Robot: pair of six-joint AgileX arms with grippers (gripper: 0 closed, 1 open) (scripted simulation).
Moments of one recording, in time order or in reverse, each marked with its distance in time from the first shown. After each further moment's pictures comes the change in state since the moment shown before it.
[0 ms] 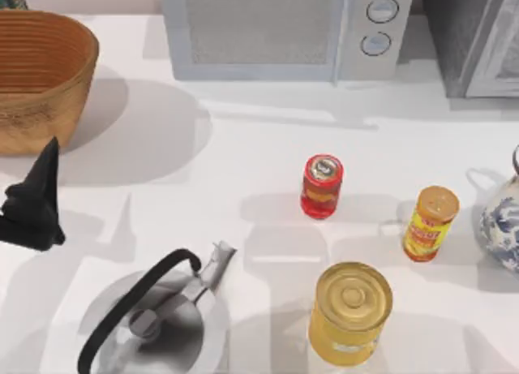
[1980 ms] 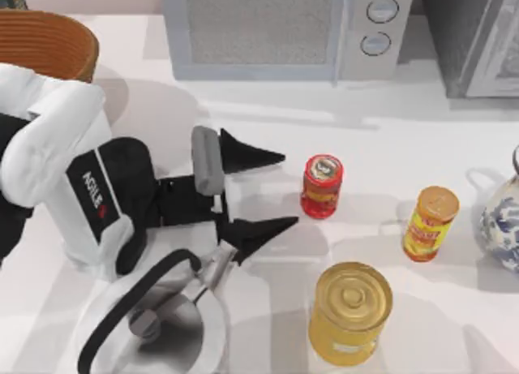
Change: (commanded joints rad) left arm -0.282 2.020 0.777 1.219 0.893 0.035; right arm 0.000 0.000 0.000 0.000 0.000 0.000
